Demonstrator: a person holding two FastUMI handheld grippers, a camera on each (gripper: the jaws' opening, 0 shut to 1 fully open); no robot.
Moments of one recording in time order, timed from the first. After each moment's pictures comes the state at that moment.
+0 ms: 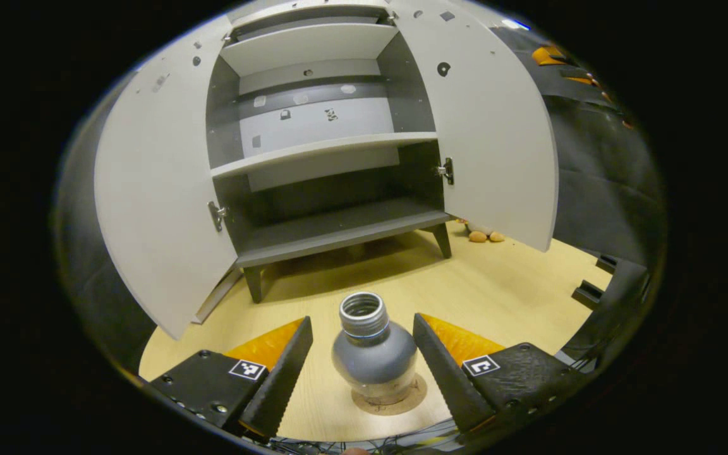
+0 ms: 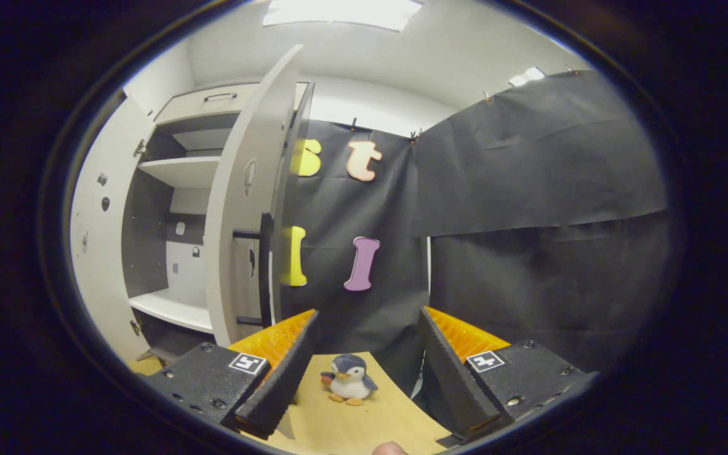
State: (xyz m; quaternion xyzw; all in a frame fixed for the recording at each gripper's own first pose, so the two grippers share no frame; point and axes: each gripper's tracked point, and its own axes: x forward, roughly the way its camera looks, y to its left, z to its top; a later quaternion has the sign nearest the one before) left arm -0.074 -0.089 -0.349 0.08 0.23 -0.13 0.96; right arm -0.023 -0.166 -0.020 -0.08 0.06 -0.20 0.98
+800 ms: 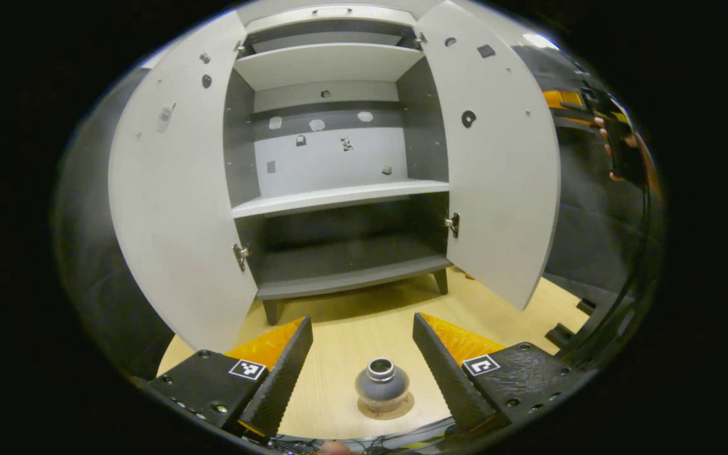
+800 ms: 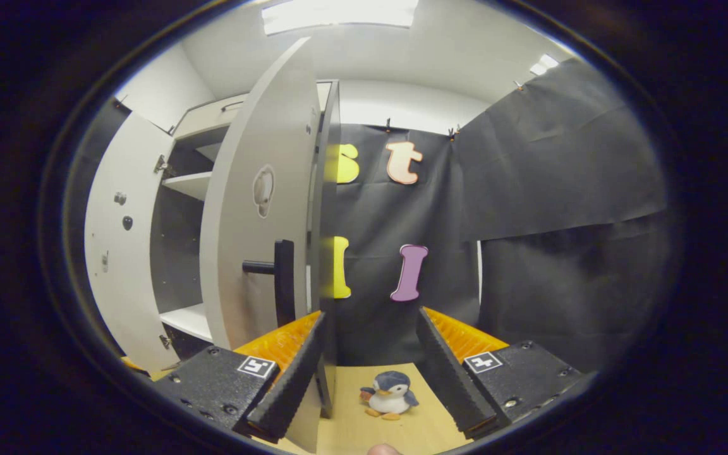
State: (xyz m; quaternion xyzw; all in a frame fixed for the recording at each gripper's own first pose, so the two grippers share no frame) left arm -0.055 -0.066 -0.235 0.03 0.20 -0.11 0.97; right arm 0.038 -0.145 -0.017 -0.06 0.07 -0.09 0.99
